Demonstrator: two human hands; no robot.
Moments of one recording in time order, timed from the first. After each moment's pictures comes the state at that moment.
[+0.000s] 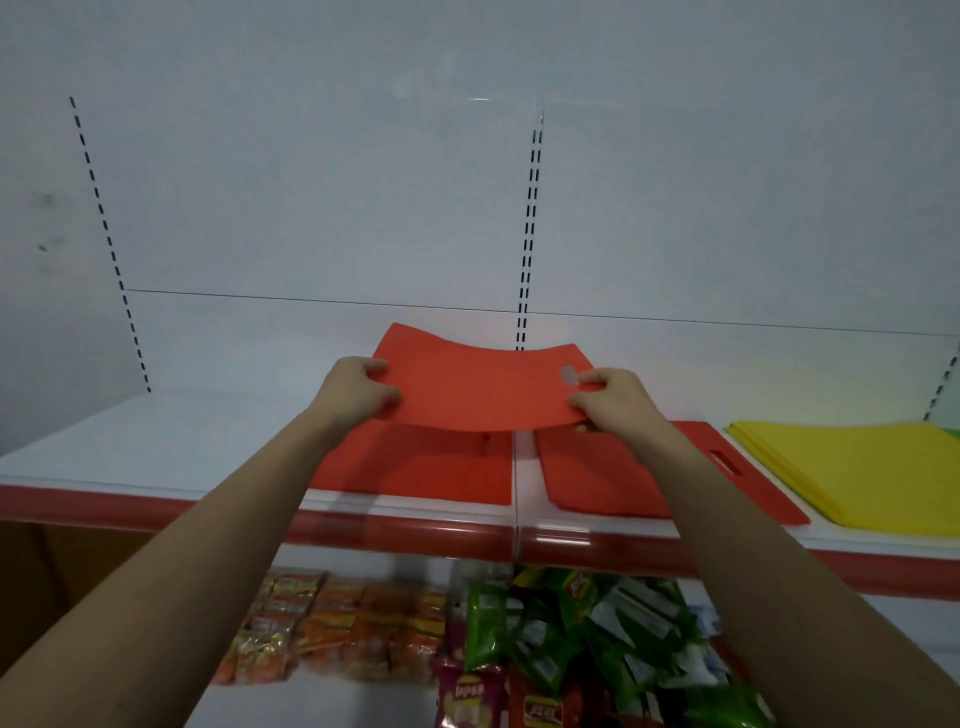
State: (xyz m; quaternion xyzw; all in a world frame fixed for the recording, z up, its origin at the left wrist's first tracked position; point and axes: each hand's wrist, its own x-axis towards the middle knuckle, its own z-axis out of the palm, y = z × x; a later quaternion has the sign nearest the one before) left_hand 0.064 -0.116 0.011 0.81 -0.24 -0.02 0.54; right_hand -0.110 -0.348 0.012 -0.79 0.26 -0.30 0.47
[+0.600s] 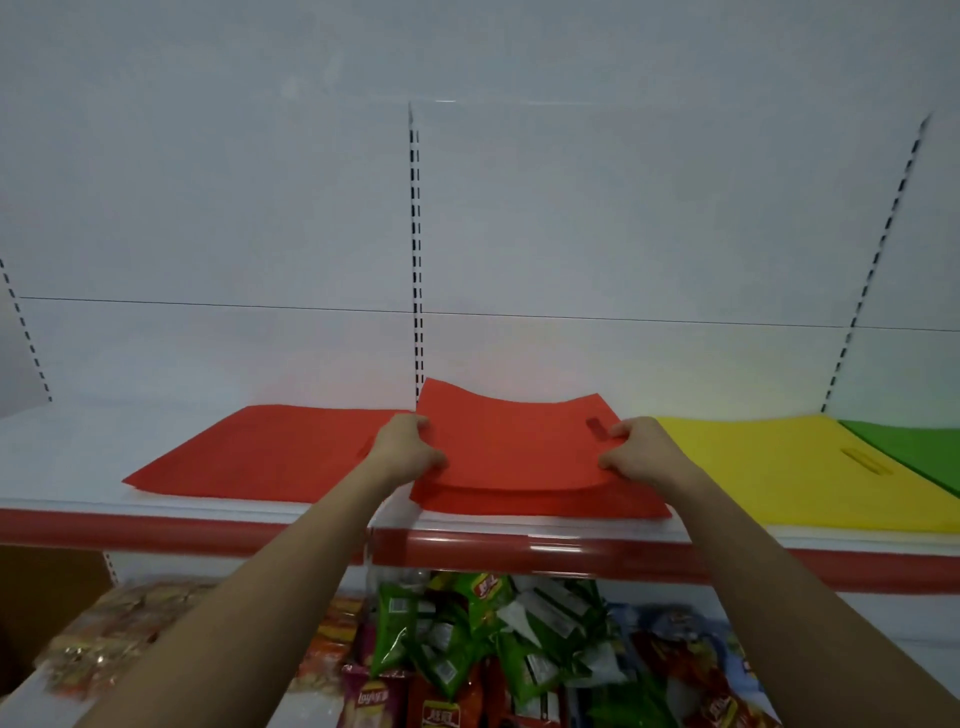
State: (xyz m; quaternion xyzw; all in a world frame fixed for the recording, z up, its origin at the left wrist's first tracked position) left_hand -0.058 -0.289 -0.038 0.88 -0.28 -0.06 0.38; right_hand -0.235 -0.512 -0.035 -0.84 0.36 -0.21 0.34
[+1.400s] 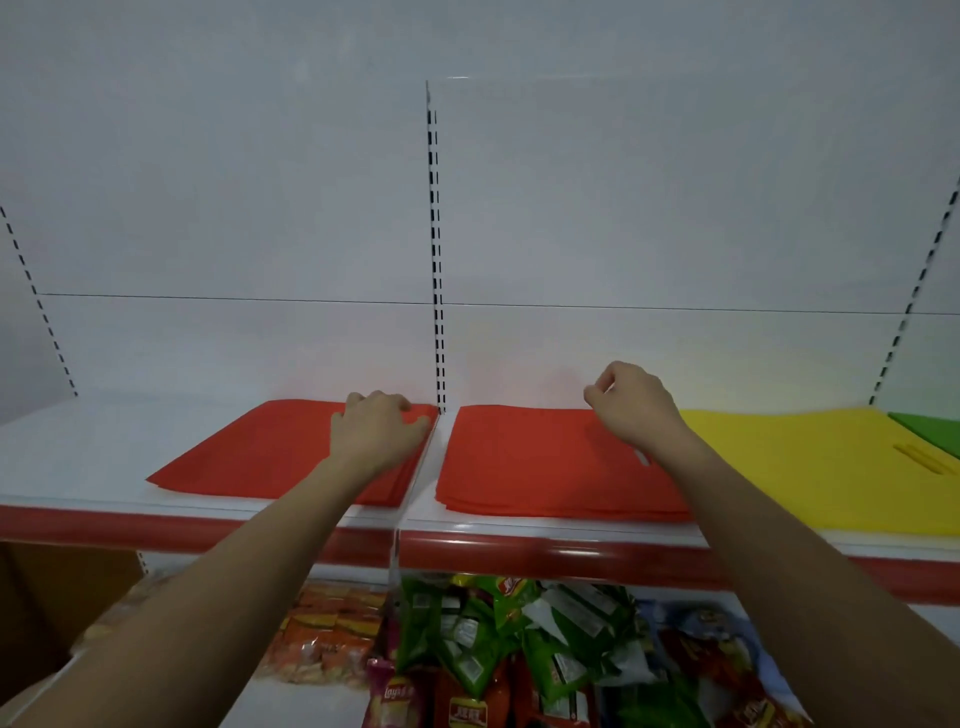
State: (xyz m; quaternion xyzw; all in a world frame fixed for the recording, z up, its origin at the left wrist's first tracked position) left_hand -0.023 -0.254 -0.028 0.93 -0.26 0.12 0.21; right_hand -0.195 -0.477 0.005 -0.88 0.31 -0.28 0.21
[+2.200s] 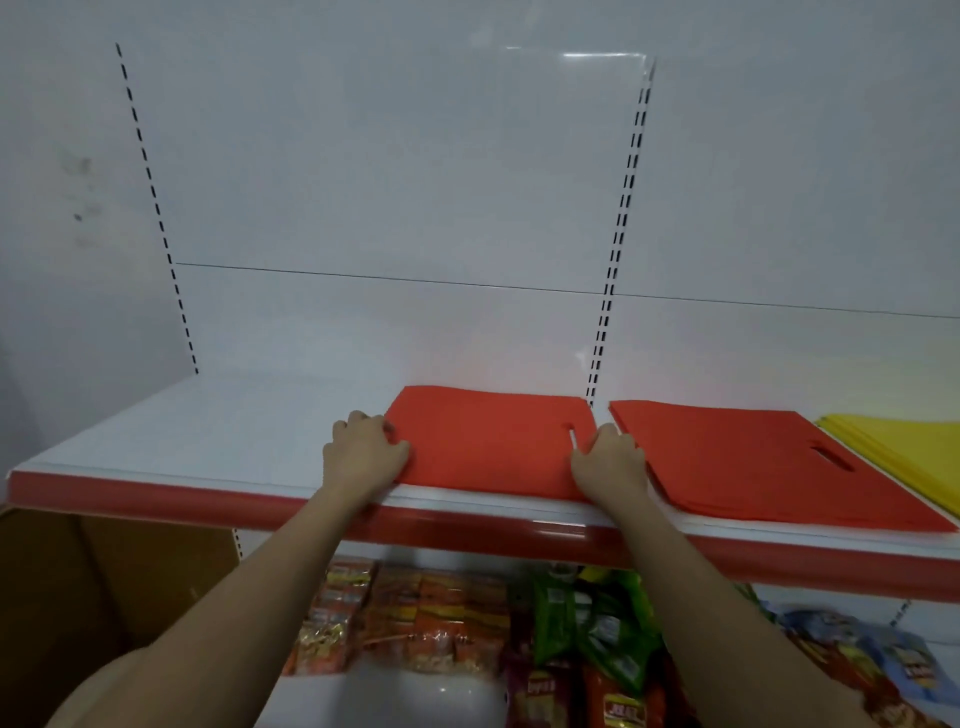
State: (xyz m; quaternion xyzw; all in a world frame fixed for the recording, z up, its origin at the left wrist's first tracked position) left_hand 0.146 -0.047 -0.085 0.94 -0.21 0.07 0.27; right_hand -0.010 -0.269 -0.090 -0.86 0.40 -0.23 0.22
